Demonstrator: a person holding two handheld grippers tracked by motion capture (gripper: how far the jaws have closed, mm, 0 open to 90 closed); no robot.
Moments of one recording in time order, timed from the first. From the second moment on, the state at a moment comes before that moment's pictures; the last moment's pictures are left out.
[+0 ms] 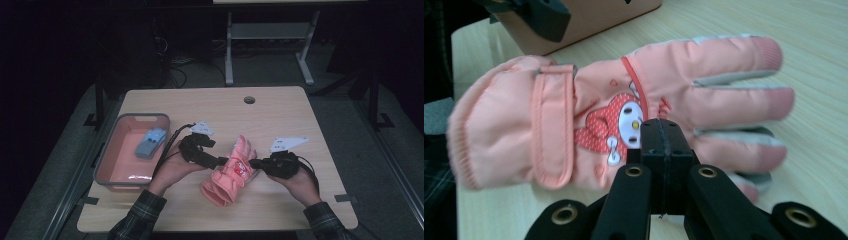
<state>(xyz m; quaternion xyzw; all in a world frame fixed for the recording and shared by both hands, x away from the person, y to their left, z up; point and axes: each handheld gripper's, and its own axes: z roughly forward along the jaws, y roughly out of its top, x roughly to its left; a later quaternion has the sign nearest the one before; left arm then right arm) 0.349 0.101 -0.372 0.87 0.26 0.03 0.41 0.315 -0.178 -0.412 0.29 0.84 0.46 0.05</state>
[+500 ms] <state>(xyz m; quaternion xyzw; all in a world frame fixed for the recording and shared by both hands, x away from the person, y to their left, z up) 0.349 0.097 -0.380 0.88 0.25 0.03 0.40 0.335 -0.139 -0.437 0.29 0.87 0.41 0.05</state>
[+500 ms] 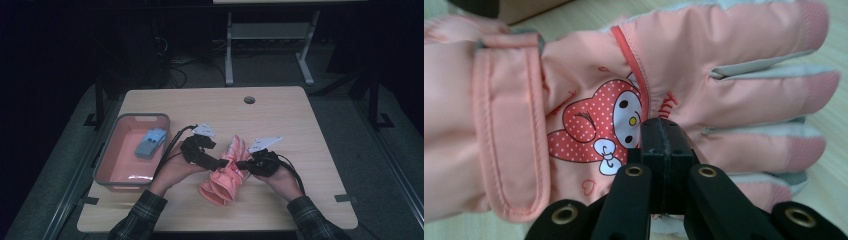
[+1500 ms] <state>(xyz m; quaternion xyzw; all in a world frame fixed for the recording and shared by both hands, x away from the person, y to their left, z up) 0.385 0.084 -0.457 0.88 0.31 -0.11 0.35 0.336 -0.129 -0.449 0.28 0.88 0.38 0.05</state>
